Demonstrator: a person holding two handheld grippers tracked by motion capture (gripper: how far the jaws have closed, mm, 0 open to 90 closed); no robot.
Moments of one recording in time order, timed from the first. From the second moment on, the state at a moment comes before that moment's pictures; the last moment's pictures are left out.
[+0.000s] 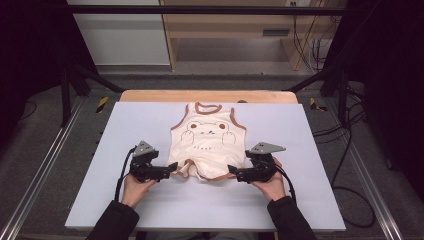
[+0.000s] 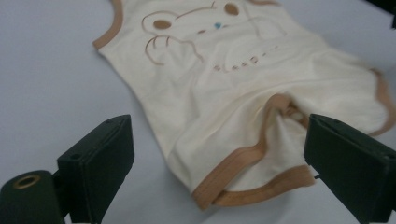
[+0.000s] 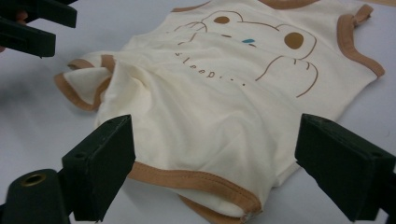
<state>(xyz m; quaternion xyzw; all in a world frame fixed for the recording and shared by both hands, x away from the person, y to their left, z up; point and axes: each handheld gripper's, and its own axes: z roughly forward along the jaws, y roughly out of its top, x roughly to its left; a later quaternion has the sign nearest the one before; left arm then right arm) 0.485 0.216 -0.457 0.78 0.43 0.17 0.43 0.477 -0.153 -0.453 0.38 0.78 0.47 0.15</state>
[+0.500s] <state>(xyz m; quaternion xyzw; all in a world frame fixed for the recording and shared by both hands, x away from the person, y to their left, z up) 0.494 0.217 -0.482 0.79 0.46 0.13 0.40 0.490 -0.161 -0.486 0.45 0.79 0.40 0.14</state>
